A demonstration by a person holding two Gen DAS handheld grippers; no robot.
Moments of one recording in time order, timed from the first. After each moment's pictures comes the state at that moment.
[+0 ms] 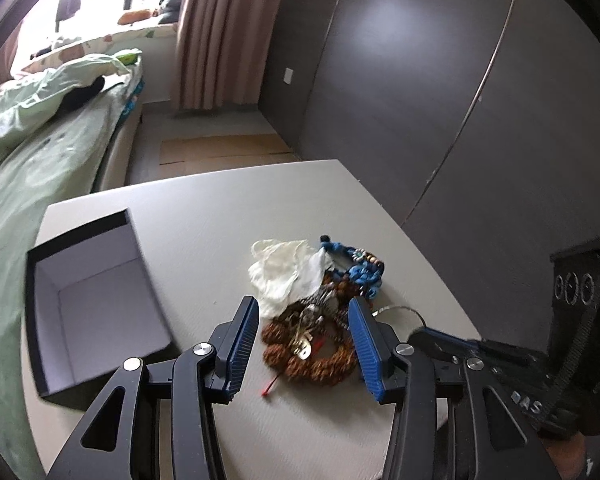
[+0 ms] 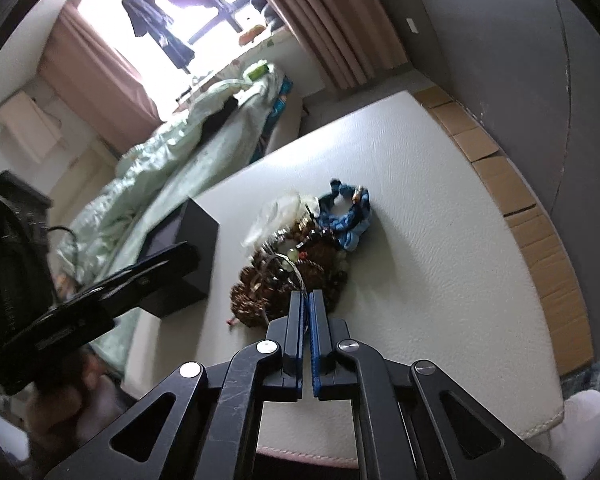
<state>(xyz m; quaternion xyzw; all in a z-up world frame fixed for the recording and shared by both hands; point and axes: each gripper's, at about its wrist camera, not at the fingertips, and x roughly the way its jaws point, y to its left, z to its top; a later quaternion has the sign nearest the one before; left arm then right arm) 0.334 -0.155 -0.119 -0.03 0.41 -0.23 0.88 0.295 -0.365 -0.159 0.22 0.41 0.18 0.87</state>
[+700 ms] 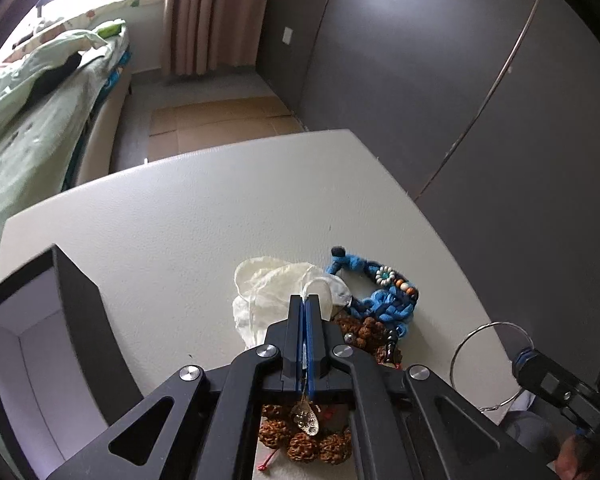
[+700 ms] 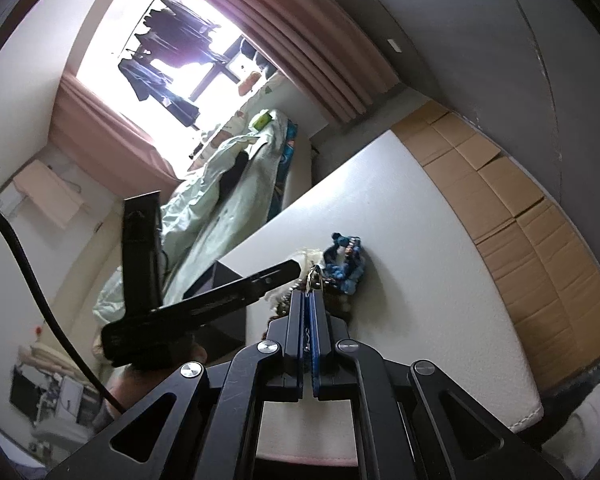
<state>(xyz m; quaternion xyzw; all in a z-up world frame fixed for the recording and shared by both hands) 0.404 -0.179 -0.143 -0.01 0.47 -0.23 0.85 0.291 -0.400 -0.141 0.32 0.35 0.18 0.86</state>
